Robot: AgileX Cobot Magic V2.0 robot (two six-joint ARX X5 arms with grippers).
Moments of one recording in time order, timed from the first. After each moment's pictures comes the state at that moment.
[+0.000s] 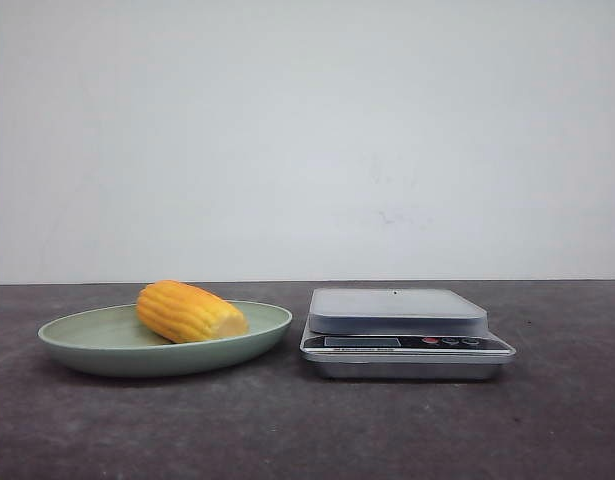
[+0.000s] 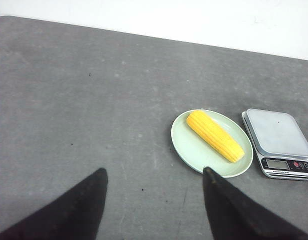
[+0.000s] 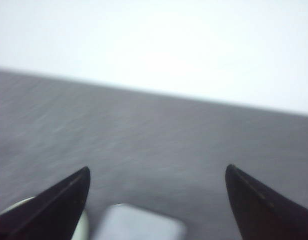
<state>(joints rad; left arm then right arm) -0.44 0.31 1.32 -1.42 -0.27 -0.31 0.58 1.13 1.43 -0.63 0.28 0.18</state>
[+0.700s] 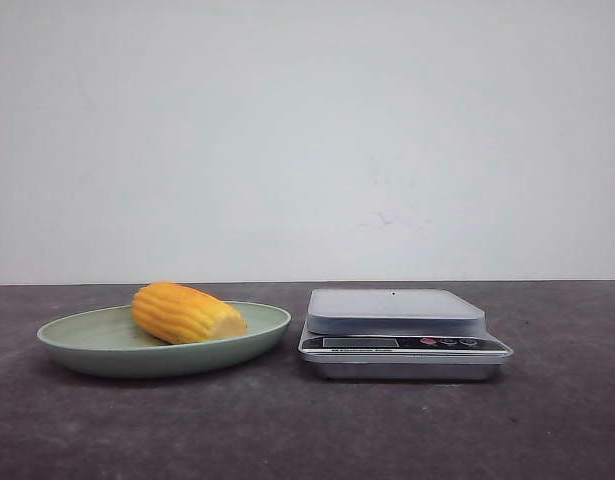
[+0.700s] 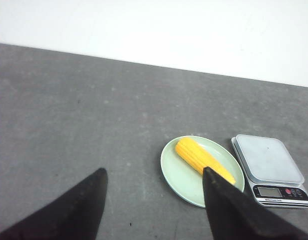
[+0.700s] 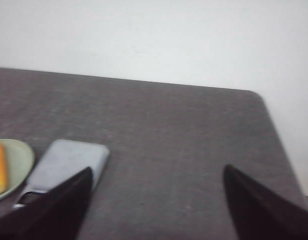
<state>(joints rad) -0.44 0.29 1.20 -1.22 -0.27 -0.28 0.53 0.42 1.31 -1.19 0.37 0.15</state>
